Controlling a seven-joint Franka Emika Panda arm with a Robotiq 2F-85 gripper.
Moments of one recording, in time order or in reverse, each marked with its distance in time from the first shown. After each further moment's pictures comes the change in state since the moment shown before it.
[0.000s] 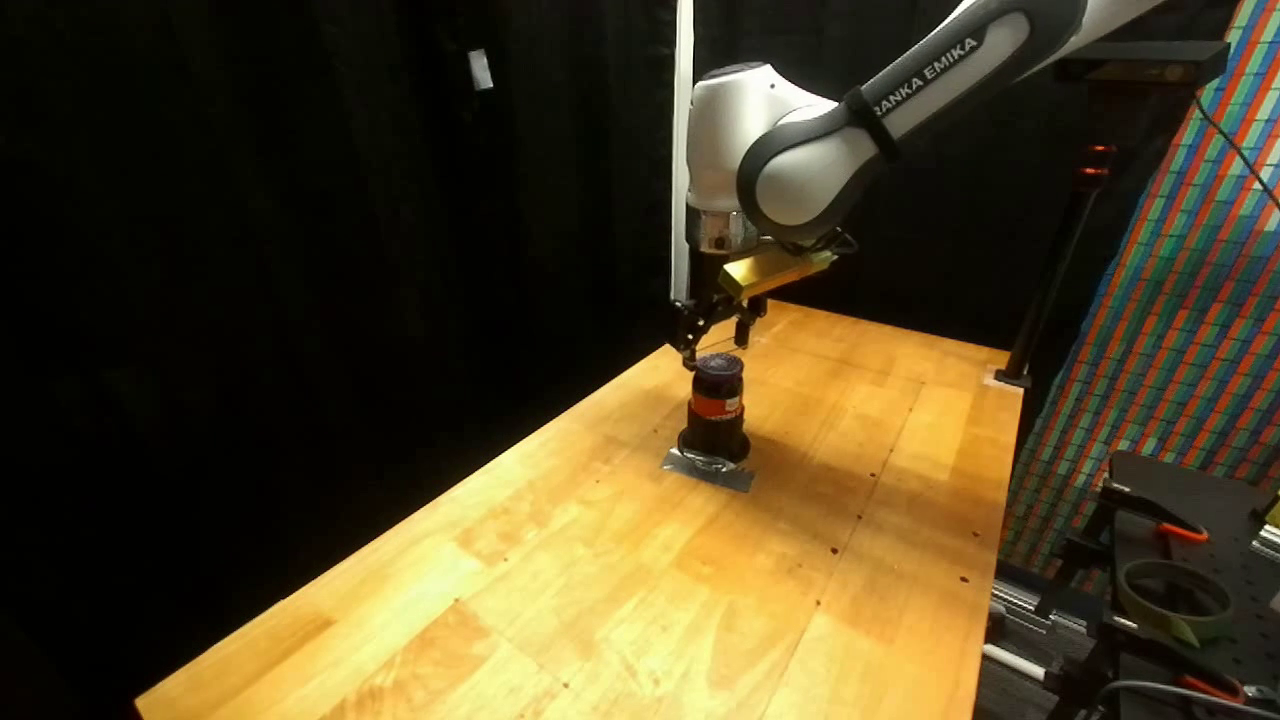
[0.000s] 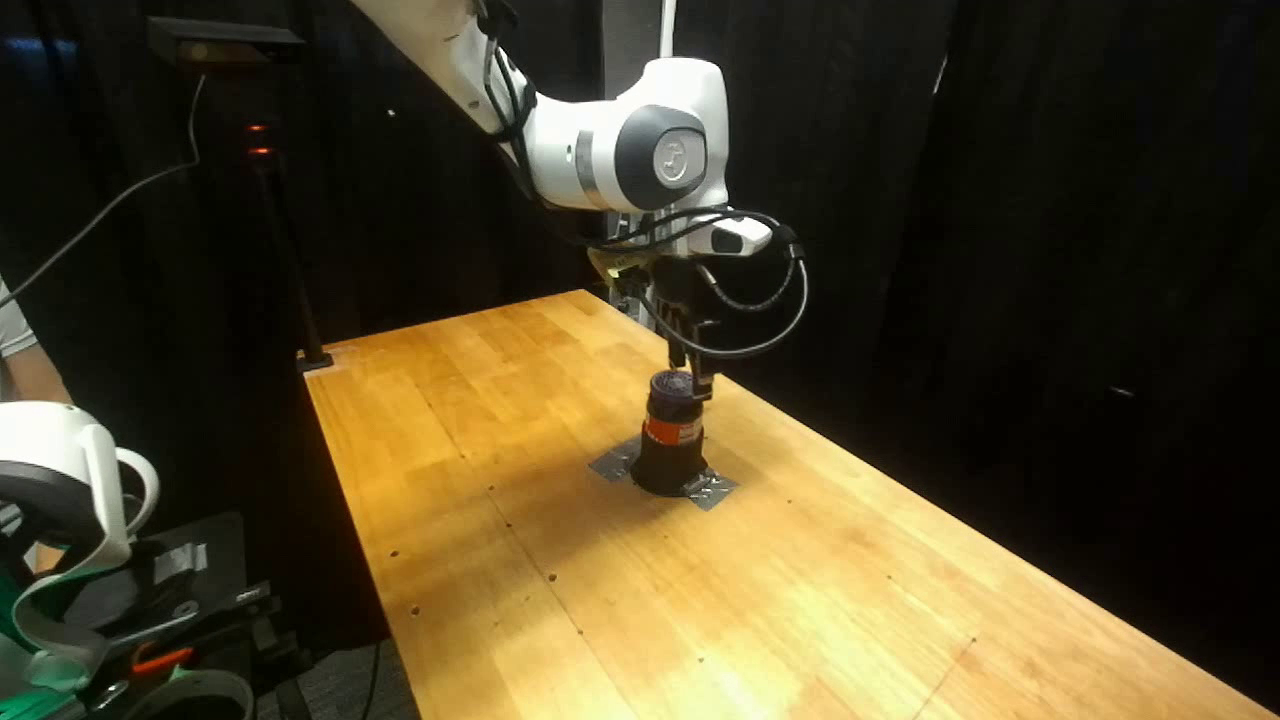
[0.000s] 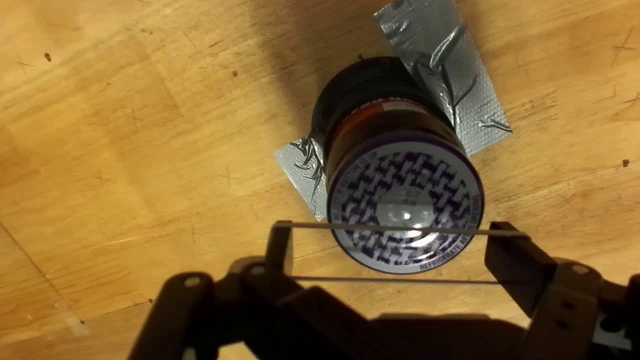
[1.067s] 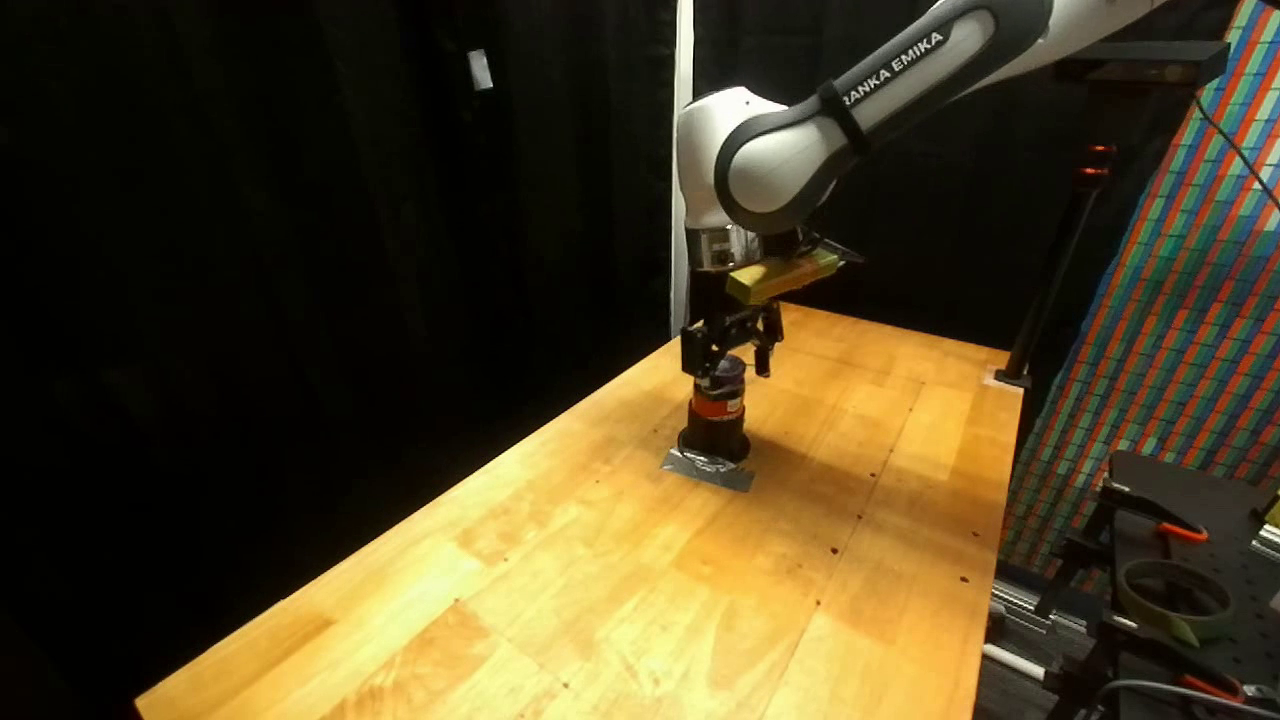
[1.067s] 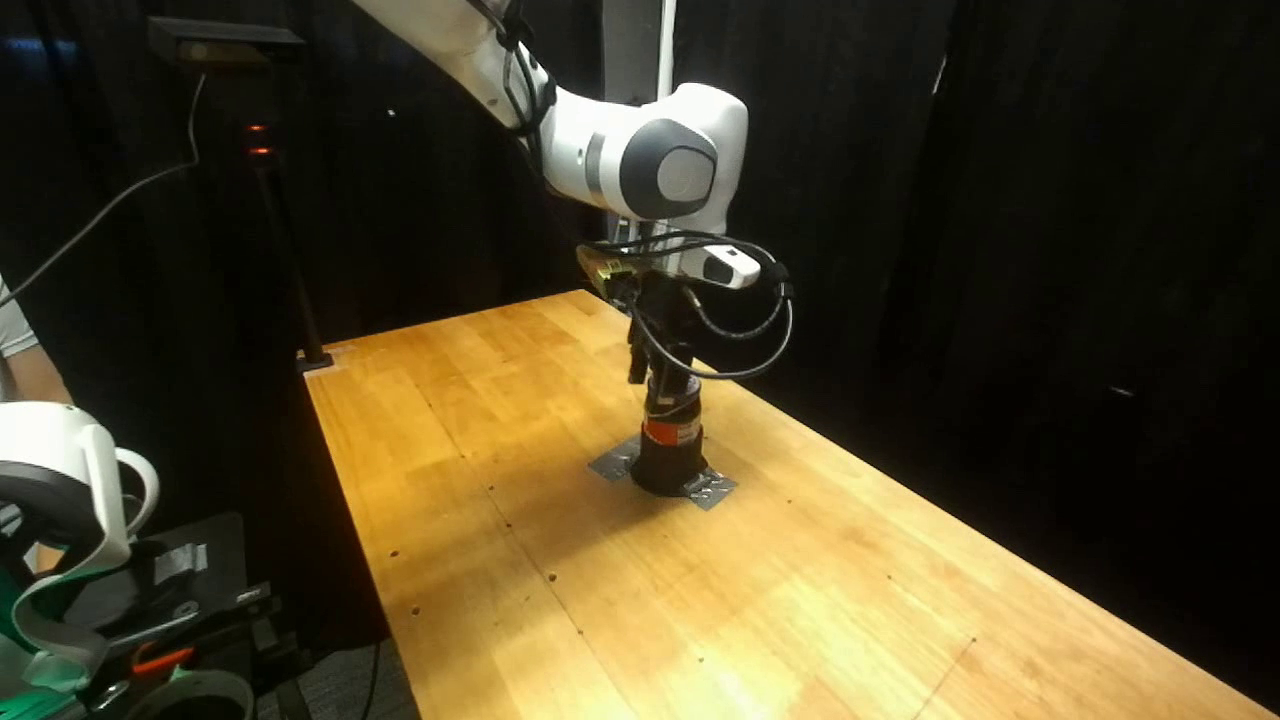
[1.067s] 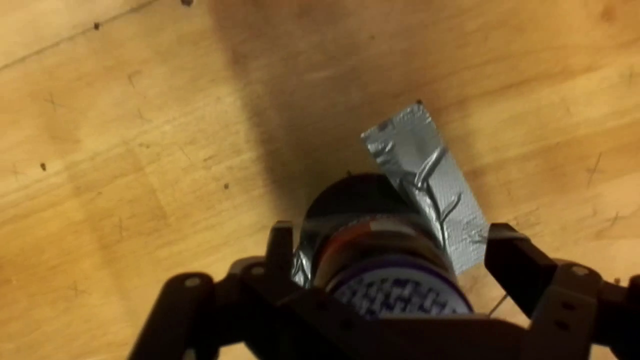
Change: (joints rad) arm -0.005 0.047 0.010 0.065 0.172 -0.235 -0.121
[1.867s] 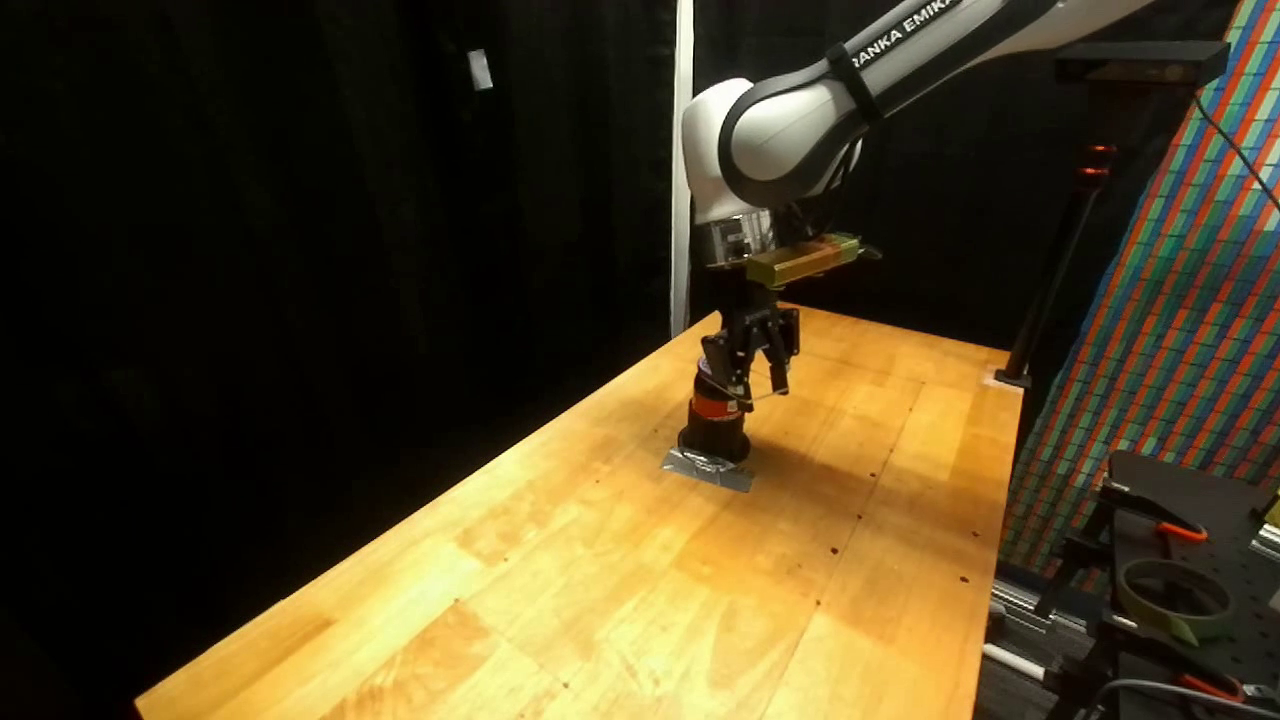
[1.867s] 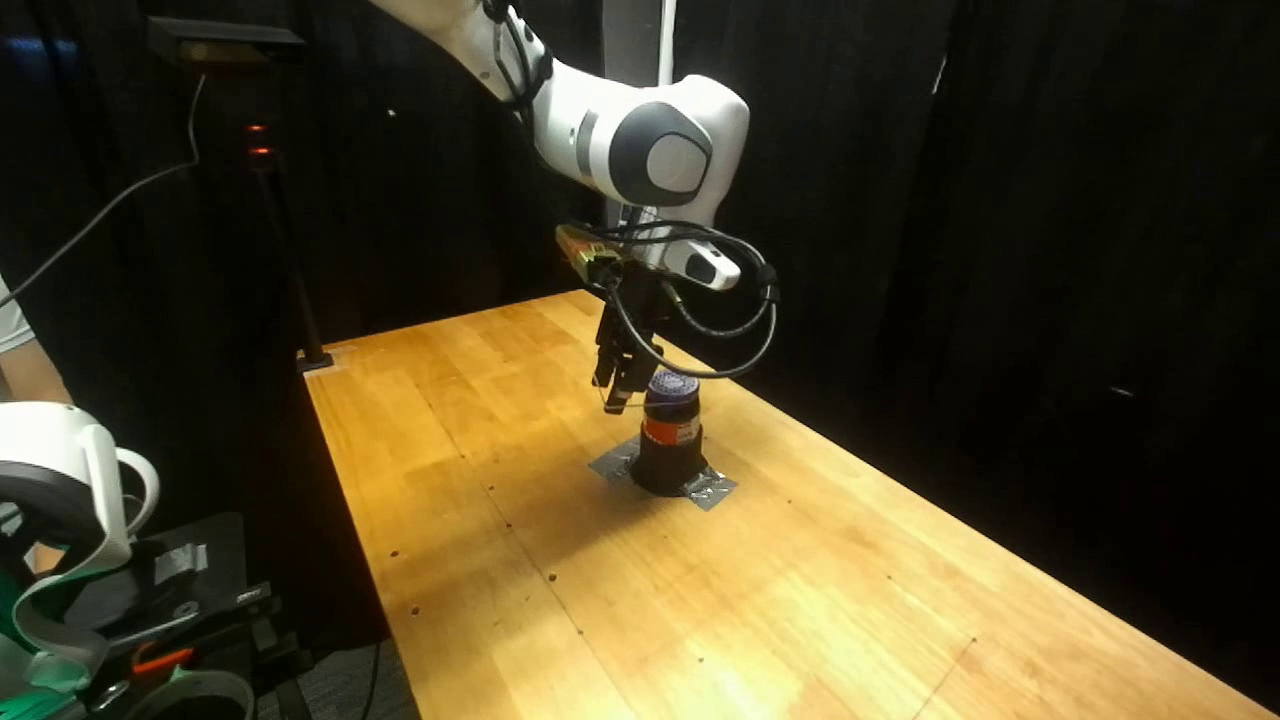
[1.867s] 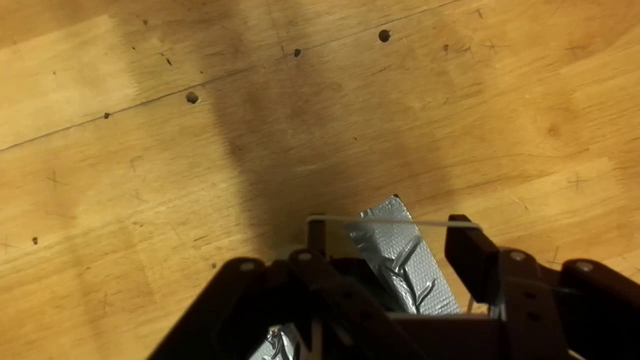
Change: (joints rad) arm -0.009 -0.044 0.017 -0.035 0.091 -0.122 -0.073
